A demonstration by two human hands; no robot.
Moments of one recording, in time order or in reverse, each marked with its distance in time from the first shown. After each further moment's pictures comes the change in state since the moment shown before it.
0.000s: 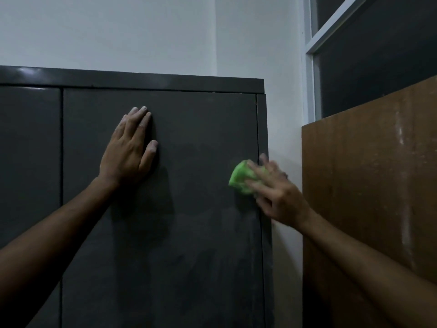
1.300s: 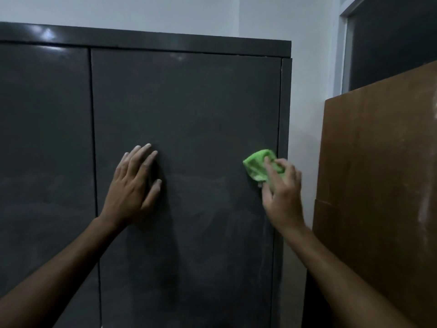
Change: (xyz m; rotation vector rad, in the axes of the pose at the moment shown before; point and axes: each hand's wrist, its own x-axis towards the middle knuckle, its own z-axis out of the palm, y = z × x) left_hand -0.165 0.031 -0.036 -0.011 -0.188 -0.100; right_hand -0.028 -0.106 0.017 0.187 0.120 0.651
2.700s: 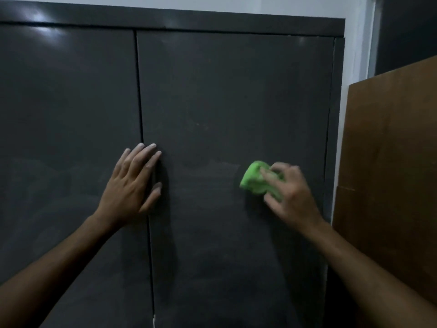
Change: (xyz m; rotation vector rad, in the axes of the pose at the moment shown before) left_hand -0.047 -0.115 -0.033 0.081 -0.013 0.169; right_hand -0.022 -0.072 0.047 -0.071 -0.146 -0.292
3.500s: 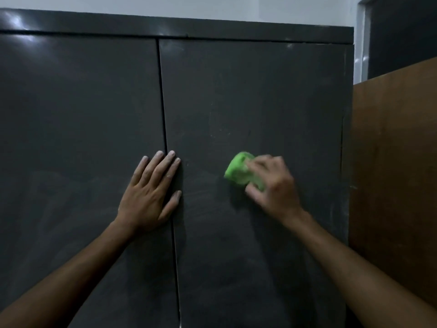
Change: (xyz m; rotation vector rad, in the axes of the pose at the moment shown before) left_hand -0.007 -0.030 0.014 0.111 0.002 0.086; right_hand 0.057 -0.080 0.035 -0.017 0.132 0.029
